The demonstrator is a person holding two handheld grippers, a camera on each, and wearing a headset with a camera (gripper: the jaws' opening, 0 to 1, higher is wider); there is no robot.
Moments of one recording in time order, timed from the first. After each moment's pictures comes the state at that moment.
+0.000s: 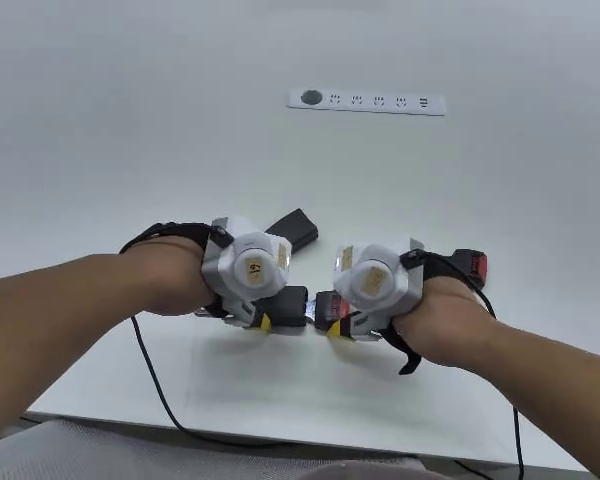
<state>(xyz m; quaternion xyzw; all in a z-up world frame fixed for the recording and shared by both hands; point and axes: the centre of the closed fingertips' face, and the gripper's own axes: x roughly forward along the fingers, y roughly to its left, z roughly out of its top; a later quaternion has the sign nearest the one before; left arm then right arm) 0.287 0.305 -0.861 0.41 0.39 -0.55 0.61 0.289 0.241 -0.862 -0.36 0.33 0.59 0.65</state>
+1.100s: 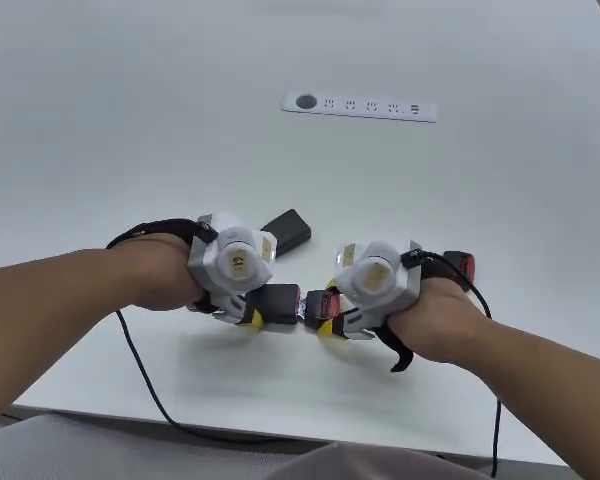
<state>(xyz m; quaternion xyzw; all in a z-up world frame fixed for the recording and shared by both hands) 0.288 0.306 -0.861 0.39 0.38 -0.56 0.63 0.283 0.240 -0.860 -0.32 0.32 0.60 0.66</state>
